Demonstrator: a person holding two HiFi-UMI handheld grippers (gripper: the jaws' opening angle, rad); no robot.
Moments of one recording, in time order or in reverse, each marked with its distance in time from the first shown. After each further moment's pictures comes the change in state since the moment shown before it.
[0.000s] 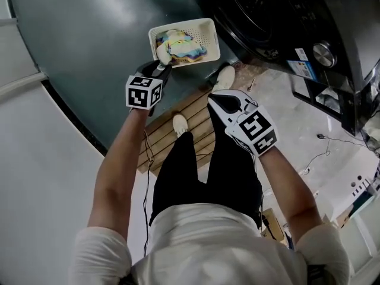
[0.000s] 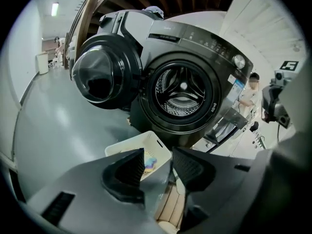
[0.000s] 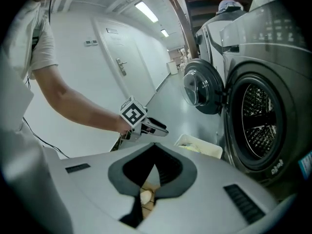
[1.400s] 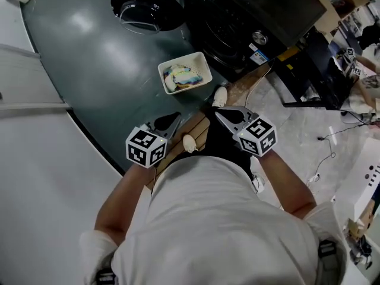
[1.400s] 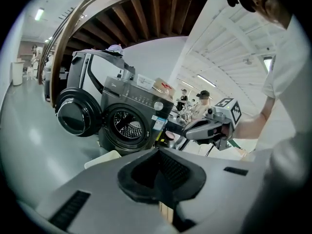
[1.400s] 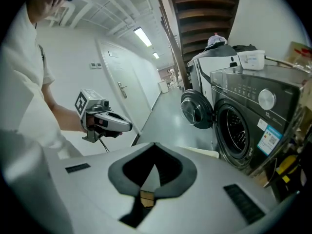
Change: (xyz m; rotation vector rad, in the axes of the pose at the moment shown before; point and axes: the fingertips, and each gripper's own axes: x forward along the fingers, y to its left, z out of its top) left arm -0.321 -0.220 0.038 0.154 -0.167 -0.299; right arm -0.163 0.148 0.044 0.095 -0.216 -0.105
